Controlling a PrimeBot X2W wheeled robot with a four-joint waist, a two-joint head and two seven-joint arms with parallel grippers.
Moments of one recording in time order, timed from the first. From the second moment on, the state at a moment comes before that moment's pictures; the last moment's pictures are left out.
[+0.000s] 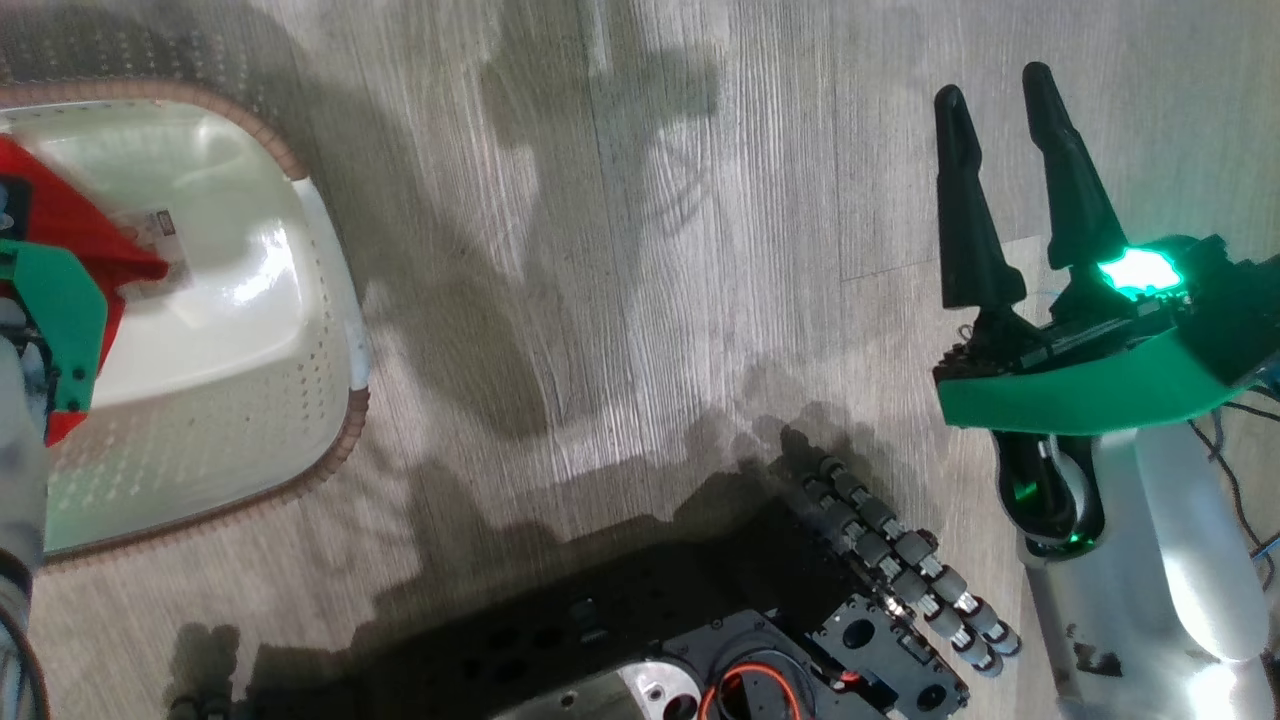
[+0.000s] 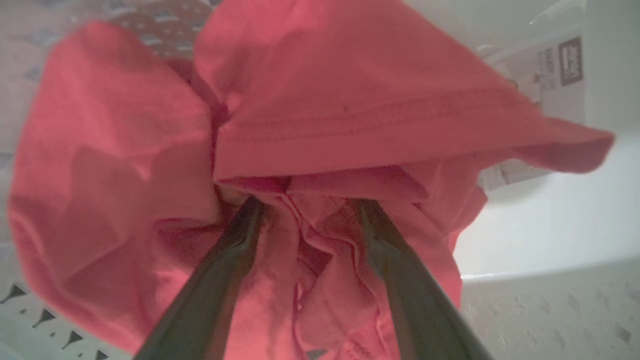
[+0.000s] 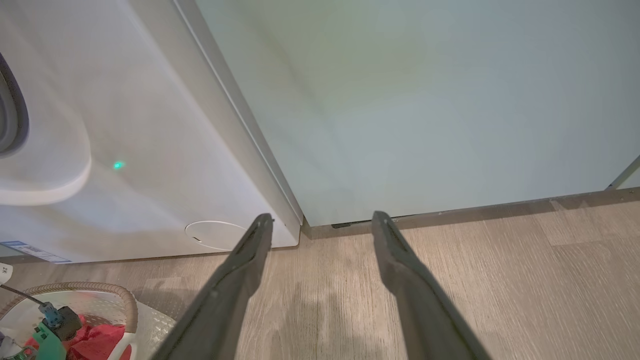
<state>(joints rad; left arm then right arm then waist) -0.98 0.39 -0.20 1.29 0.12 0.14 0.15 -0.37 -0.05 0.13 -0.04 0.41 0.13 -0.26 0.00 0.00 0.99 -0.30</state>
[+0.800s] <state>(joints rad) -0.99 0.36 -0.20 1.29 0.06 0.13 0.19 -0.37 -0.05 0.13 -0.05 0.40 0.13 -0.26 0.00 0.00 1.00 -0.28</state>
